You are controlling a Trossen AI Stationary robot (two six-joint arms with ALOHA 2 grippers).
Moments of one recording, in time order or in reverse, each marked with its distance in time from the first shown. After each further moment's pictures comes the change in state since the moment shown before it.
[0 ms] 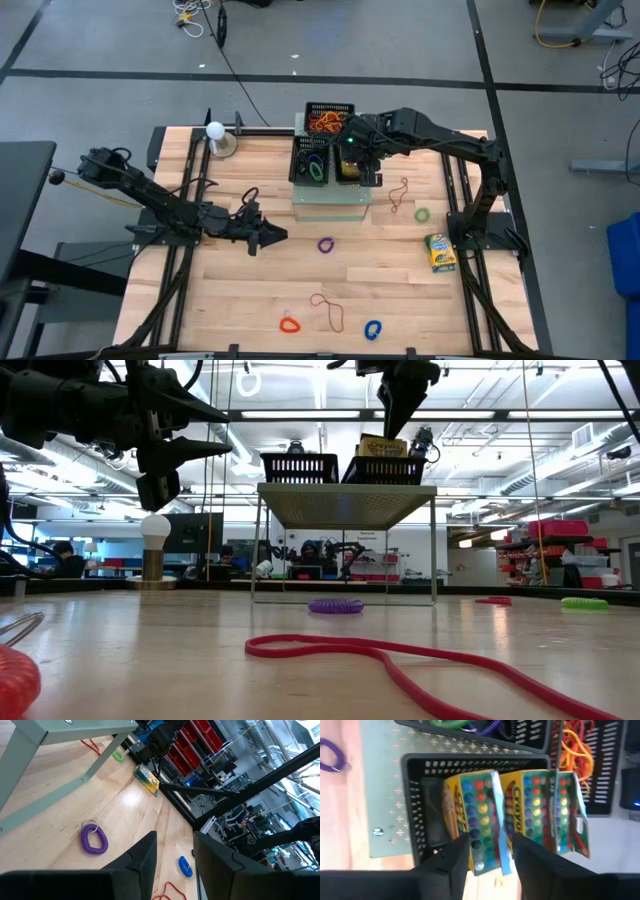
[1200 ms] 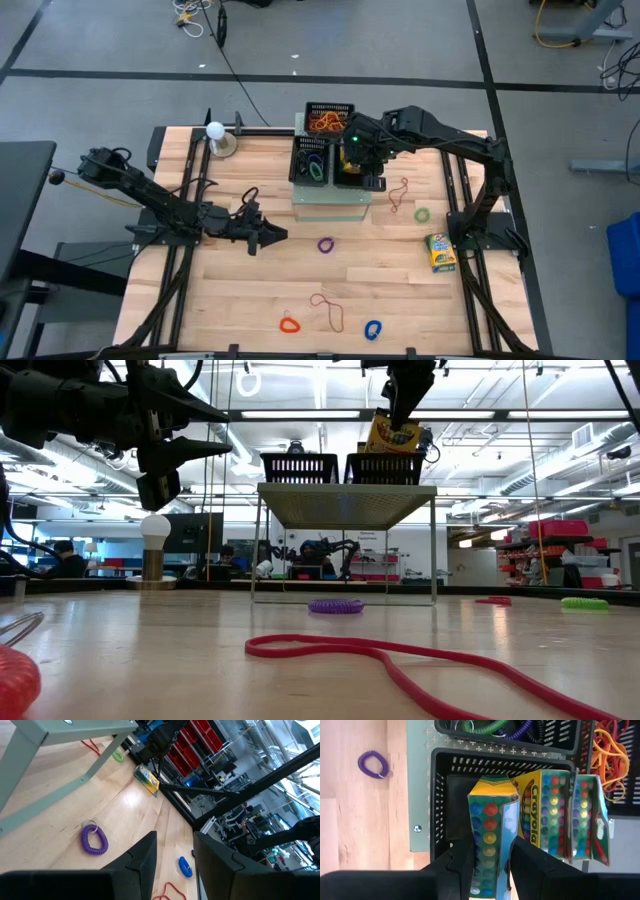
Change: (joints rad) left arm 0.002 0.000 0.000 0.001 0.001 0.000; right arm -0.002 -0.026 0.000 -0.028 -0.140 0.038
